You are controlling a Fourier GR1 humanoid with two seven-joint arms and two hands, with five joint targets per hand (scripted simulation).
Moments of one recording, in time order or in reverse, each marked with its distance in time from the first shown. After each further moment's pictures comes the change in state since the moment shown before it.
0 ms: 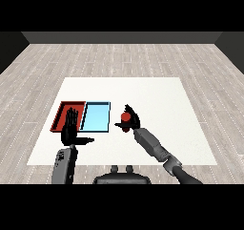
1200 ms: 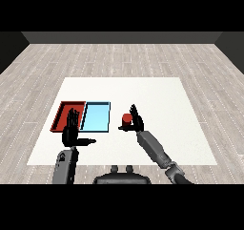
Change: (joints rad) left arm 0.026 -0.016 -0.025 -0.040 -0.033 0.024 0.020; right arm 0.151 0.000 -0.167 -0.197 0.210 0.093 0.050
